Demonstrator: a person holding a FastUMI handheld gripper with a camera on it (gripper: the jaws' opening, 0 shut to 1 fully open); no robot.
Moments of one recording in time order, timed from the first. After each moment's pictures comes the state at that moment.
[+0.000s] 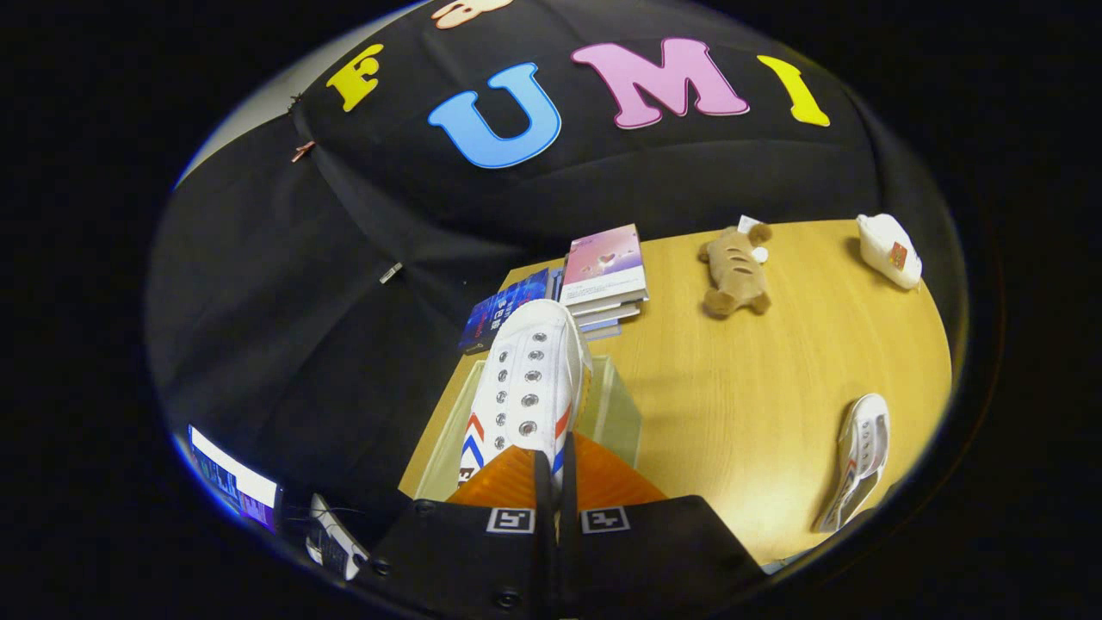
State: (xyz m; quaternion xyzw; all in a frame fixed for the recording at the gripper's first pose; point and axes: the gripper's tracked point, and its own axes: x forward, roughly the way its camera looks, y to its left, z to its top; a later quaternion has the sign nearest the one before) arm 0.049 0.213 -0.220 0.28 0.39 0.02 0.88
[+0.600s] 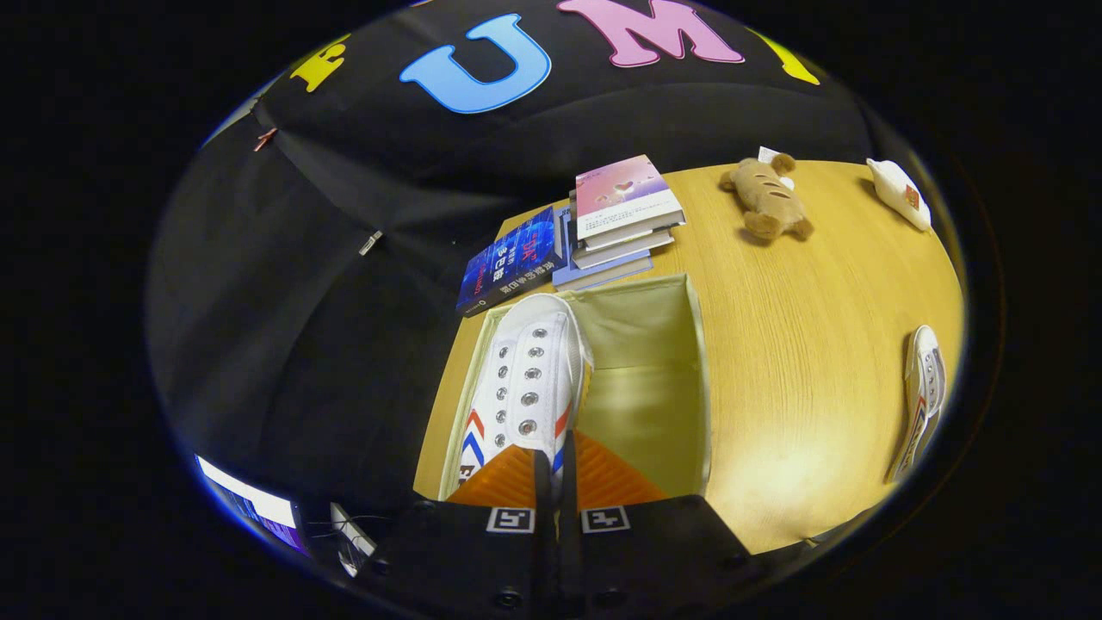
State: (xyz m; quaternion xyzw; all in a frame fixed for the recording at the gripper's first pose) arm 0.068 0.289 -0.278 0.31 0.45 0.00 0.84
